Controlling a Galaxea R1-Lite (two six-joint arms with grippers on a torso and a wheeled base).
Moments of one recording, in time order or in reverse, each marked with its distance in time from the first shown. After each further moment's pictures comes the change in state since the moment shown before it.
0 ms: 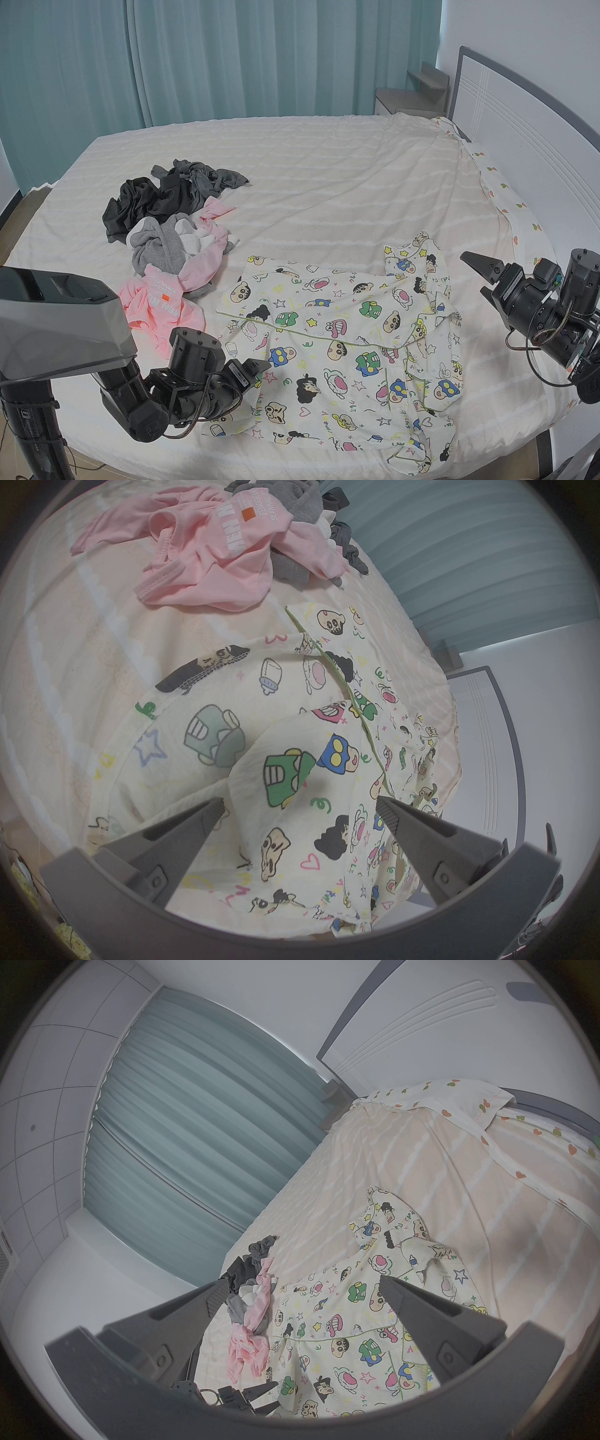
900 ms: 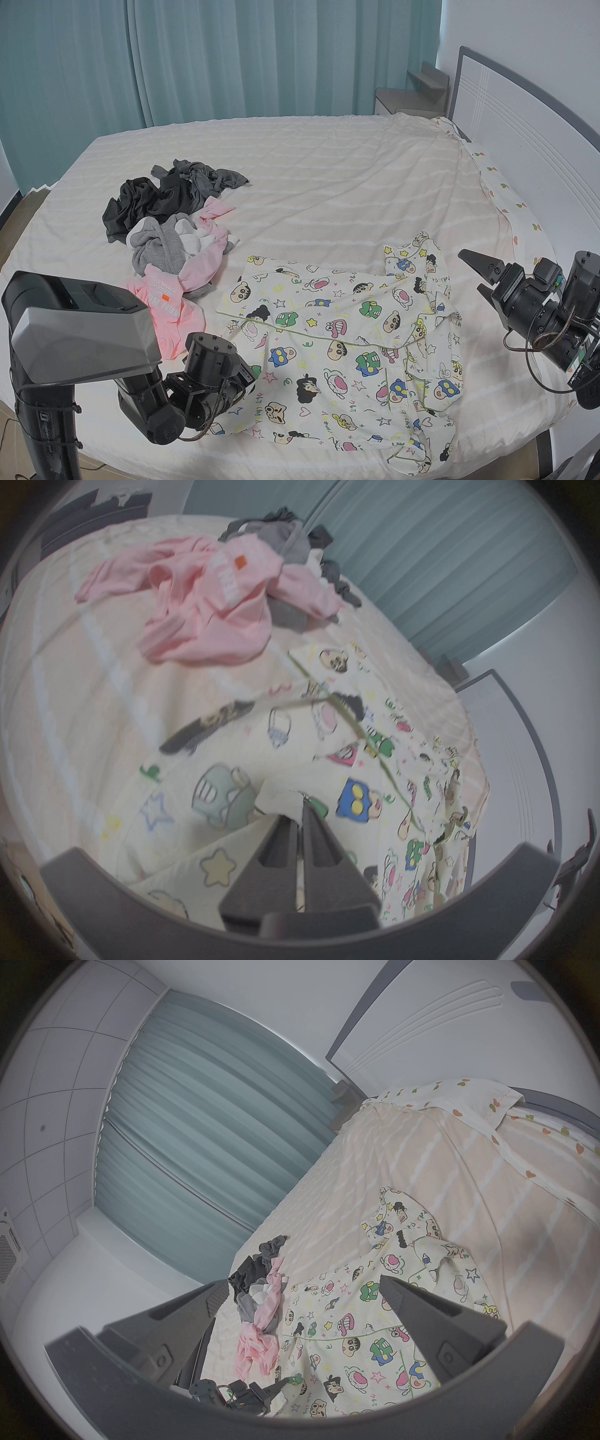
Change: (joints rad) left arm -0.025 0.086 -0.039 -0.103 0.266 0.110; right arm 0.031 -0.007 0.021 -0.060 -0.001 -0.001
